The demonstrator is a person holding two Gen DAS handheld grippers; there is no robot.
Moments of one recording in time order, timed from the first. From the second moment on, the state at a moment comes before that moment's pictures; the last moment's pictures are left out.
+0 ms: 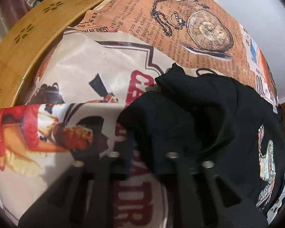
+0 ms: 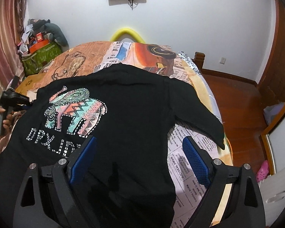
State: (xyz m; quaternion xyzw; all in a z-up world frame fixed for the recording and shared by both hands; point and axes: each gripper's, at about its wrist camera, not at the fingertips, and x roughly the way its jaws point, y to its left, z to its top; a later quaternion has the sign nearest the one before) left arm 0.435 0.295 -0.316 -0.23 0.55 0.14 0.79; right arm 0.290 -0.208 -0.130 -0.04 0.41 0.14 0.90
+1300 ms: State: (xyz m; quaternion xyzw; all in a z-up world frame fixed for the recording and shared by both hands) left arm 0.408 0.092 -0.199 0.02 0.47 -0.06 0.88; right arm 0.265 -0.196 -0.114 -0.03 0.38 0.18 0.91
